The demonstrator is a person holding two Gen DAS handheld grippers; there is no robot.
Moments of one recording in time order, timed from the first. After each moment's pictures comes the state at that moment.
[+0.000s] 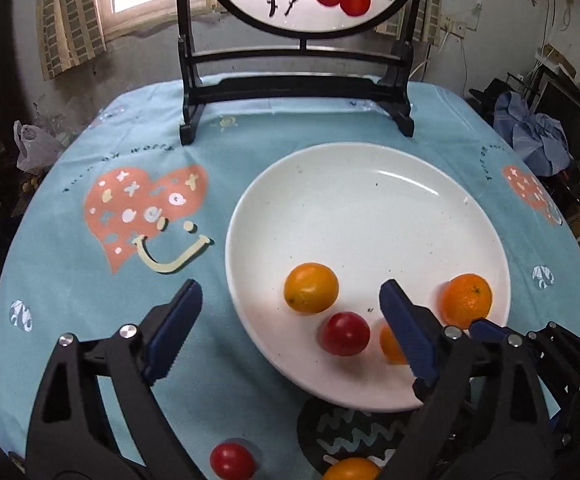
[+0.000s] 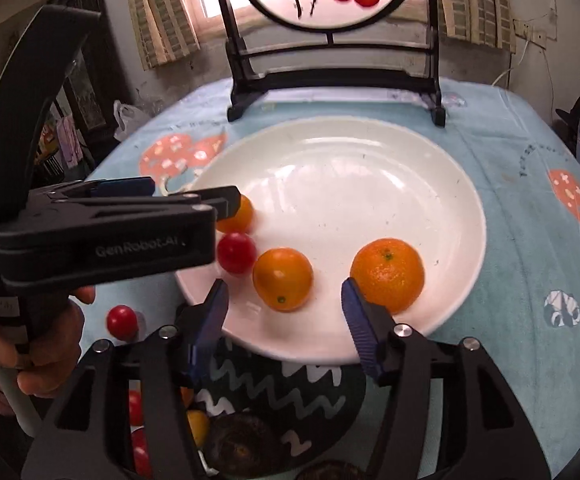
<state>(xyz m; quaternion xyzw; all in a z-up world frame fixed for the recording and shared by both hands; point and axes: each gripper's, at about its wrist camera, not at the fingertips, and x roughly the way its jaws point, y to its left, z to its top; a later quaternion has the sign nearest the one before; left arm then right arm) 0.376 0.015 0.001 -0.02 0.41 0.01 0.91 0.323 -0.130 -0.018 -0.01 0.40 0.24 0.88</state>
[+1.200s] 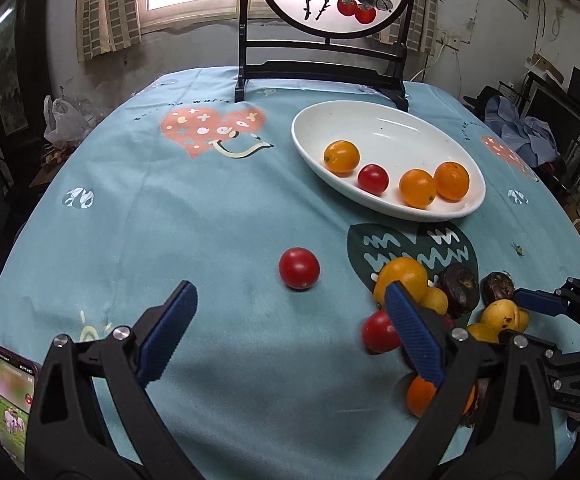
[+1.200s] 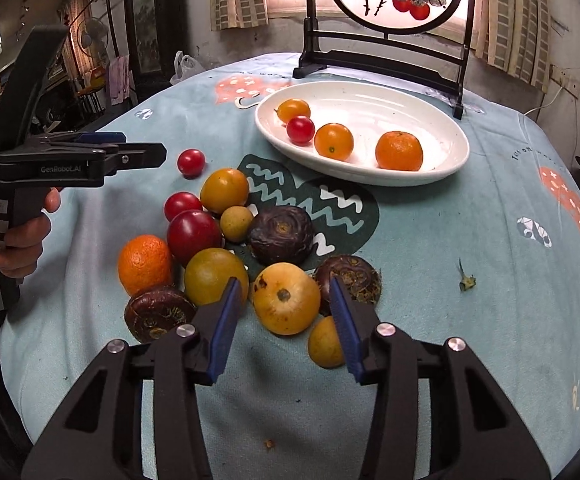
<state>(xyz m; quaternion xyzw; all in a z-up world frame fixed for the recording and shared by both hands) 0.223 0.052 -0.027 -0.04 0.39 0.02 0.92 0.204 -0.165 -0.043 -0.12 0.40 0.31 0.85</state>
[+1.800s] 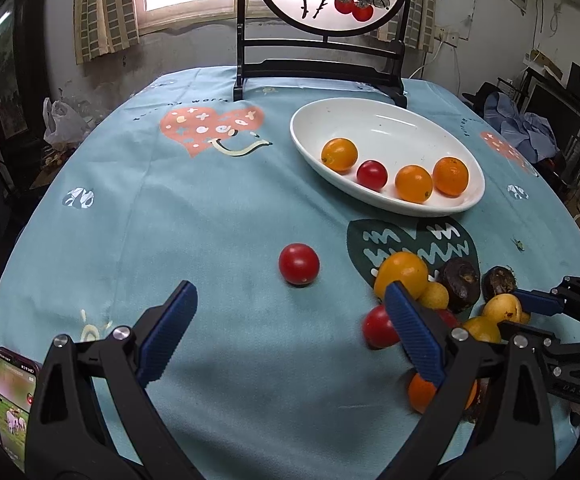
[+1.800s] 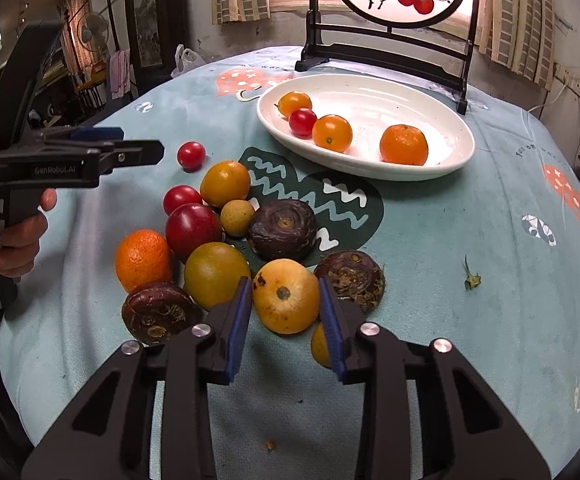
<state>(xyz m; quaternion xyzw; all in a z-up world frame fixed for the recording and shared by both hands) 0.221 0.050 -0.027 -0.04 0.40 0.01 0.92 0.208 -0.168 -0.043 -0.10 0.41 0.32 0.85</state>
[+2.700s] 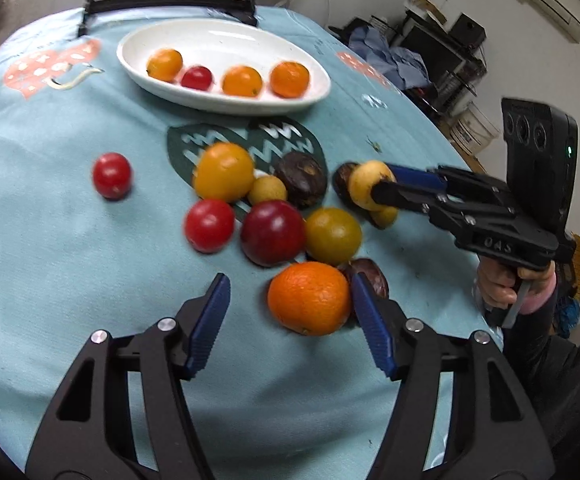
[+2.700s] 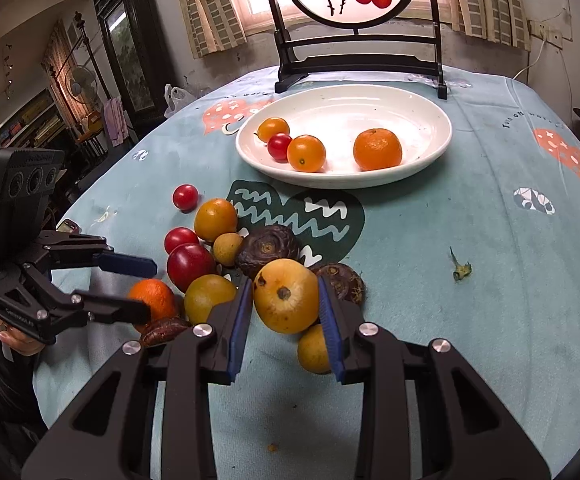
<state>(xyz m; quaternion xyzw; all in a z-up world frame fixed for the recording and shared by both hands) 0.209 0.010 -0.056 -0.07 0.49 -0.27 0.83 0.216 -0.192 -0.034 -0.02 0.41 0.32 0.86</state>
